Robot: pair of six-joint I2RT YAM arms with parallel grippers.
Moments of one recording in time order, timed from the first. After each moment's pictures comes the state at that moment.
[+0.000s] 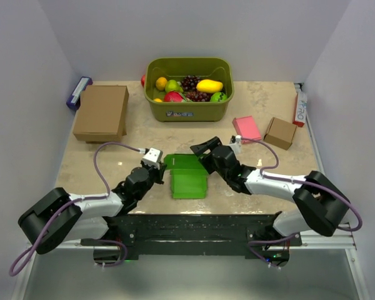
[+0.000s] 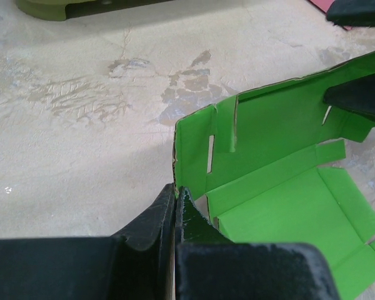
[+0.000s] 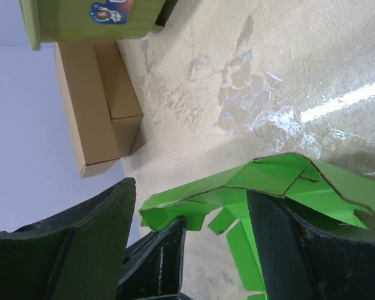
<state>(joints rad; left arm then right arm) -0.78 1.21 0.20 0.74 -0.31 -0.22 0.81 1.40 0.61 0.32 0.34 1.46</state>
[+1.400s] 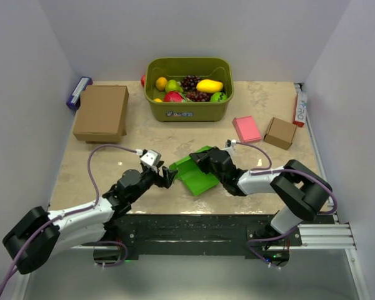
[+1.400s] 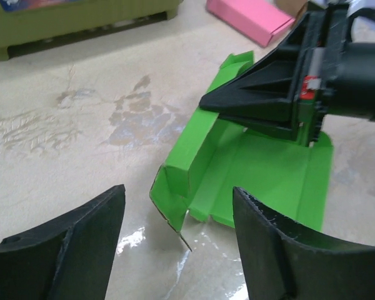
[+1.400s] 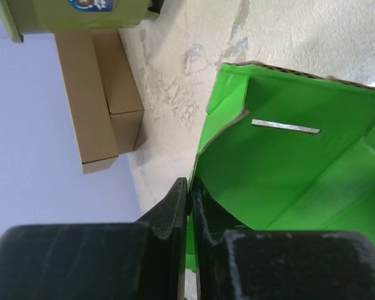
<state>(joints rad) -0.79 1.01 0.18 0.64 -0.14 -0.22 0.81 1.60 0.55 0.63 0.30 1.48</state>
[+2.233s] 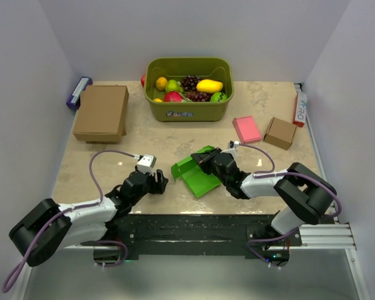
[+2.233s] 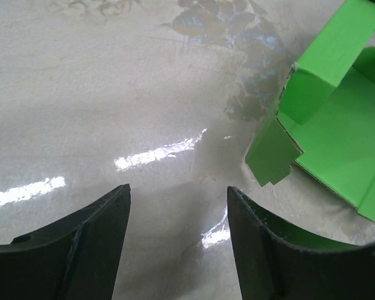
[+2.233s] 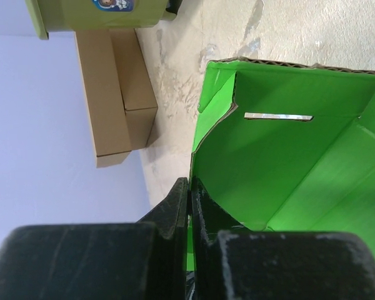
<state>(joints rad) -0.75 1.06 0.13 0.45 -0.24 -0.43 0.81 1.55 0.49 0.70 0.30 1.48</state>
